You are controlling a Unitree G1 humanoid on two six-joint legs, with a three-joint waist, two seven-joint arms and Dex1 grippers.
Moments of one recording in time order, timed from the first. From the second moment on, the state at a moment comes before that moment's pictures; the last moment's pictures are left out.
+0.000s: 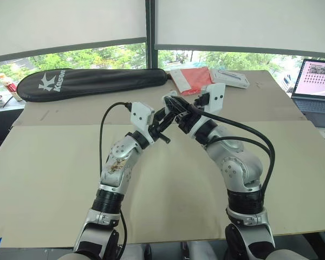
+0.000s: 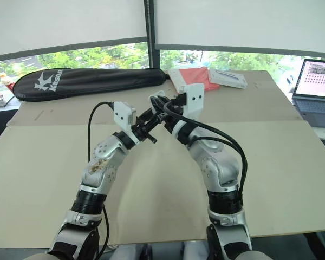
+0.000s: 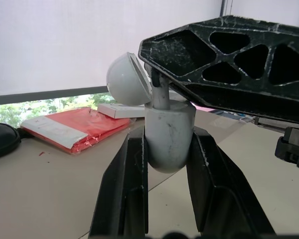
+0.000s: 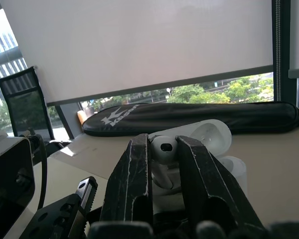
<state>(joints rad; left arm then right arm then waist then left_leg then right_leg) -0.57 0.09 -0.05 0.06 -0.28 0.15 -0.51 -0.64 -0.06 -0.01 -0.26 0.46 0.64 0.26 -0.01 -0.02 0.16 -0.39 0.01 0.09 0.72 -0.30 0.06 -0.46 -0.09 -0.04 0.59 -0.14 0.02</state>
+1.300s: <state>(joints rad) -0.38 0.27 0.01 -0.11 -0.28 0.18 -0.55 -0.28 -0.85 0.00 -0.12 0.39 0.61 0.77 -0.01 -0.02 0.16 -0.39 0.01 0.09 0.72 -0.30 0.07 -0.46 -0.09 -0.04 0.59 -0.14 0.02</state>
